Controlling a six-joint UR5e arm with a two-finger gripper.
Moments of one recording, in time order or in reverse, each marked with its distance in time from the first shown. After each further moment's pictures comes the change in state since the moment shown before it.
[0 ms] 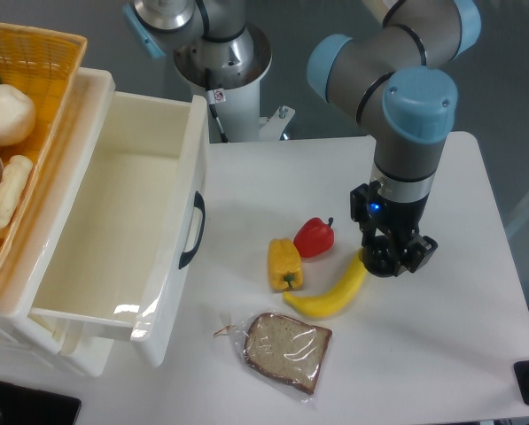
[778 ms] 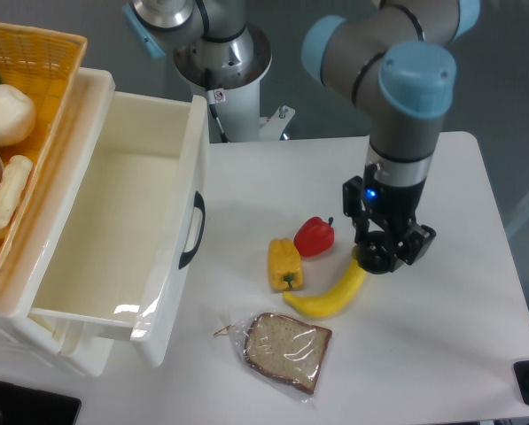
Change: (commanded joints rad) arm -0.032 0.118 -0.003 -0.009 -0.139 -0.141
